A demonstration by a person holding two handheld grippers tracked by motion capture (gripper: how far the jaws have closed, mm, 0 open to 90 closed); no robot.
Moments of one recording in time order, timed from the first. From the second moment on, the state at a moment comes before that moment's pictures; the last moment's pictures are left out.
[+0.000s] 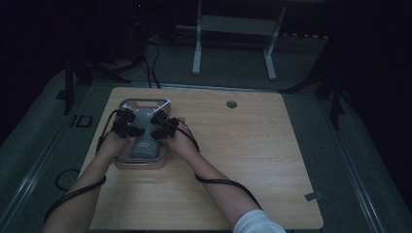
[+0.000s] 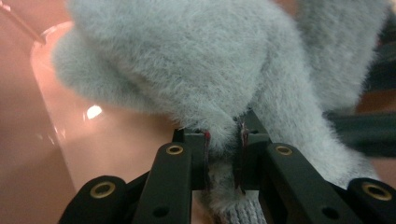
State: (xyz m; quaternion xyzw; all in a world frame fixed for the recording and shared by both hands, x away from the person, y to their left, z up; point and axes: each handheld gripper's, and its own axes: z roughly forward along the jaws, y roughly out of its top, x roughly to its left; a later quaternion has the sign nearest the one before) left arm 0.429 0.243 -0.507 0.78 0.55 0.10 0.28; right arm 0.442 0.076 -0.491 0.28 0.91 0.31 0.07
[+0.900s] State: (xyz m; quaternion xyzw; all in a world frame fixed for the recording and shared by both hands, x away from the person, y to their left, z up) left arm 0.384 0.239 -0.469 0.74 0.51 0.17 0.41; right arm 0.426 0.015 -0.450 0.23 0.88 0.41 0.03
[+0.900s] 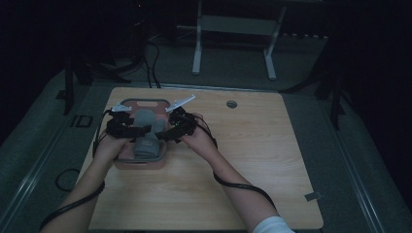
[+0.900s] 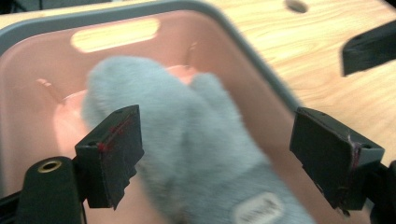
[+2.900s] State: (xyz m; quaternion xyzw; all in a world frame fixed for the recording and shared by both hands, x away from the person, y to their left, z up) left arm 0.262 0.116 -0.515 0.81 0.30 0.08 0.49; right arm 0.374 -0.110 -0.514 0.21 0.90 0.38 0.05
